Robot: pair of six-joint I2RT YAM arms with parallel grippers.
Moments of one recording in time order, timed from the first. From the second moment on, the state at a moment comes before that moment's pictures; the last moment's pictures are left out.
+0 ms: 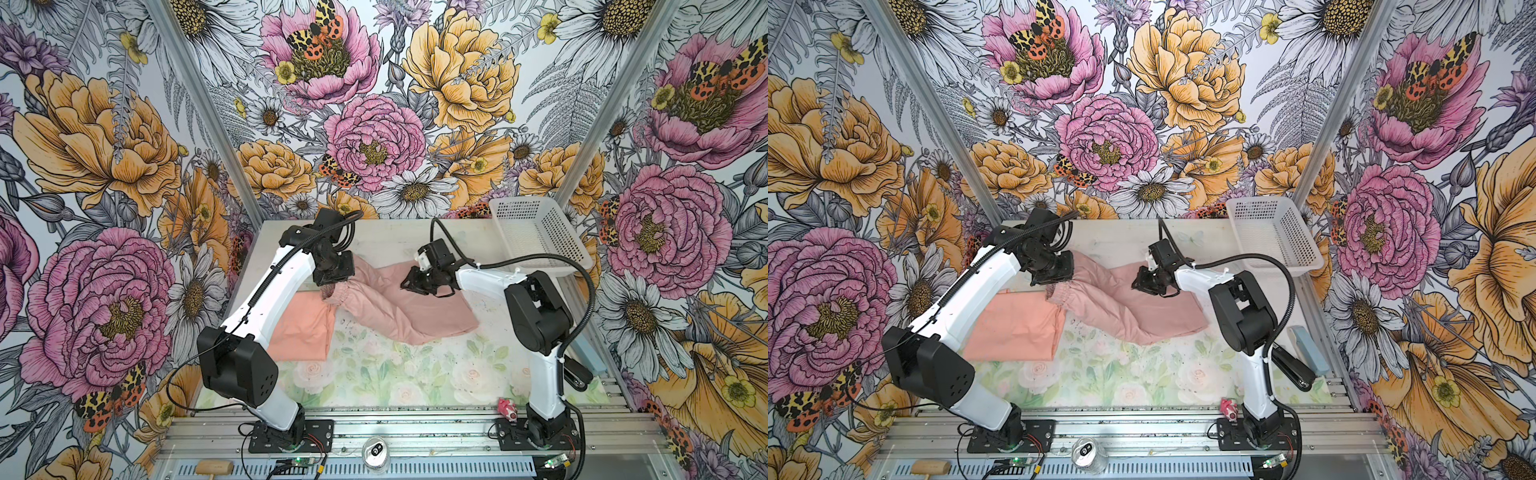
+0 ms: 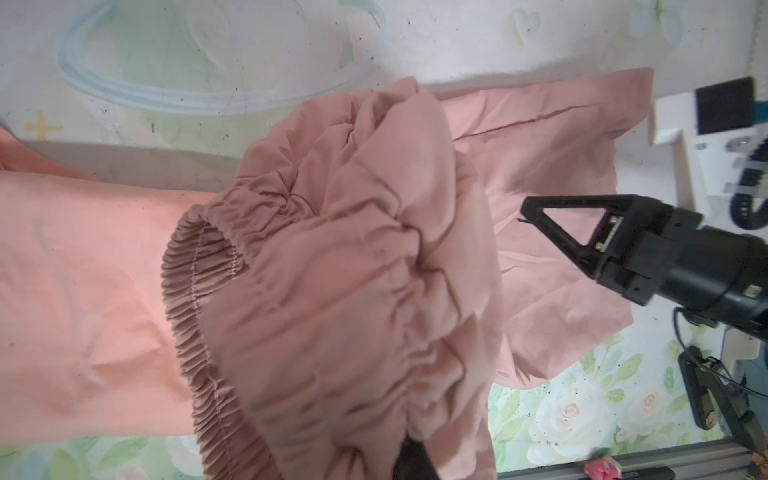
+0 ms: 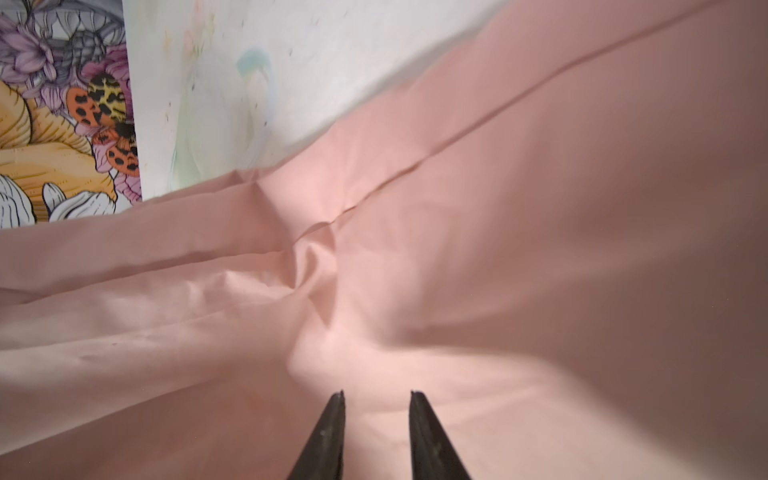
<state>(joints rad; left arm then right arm) -0.33 1.61 1.63 -1.18 0.05 -0.47 0.43 1.99 1.39 -0.36 -0.45 0.63</state>
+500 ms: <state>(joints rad) -0.56 1.91 1.93 -1.23 0.07 -0.64 0.26 1.97 1.27 -0.55 -0.41 0.39</state>
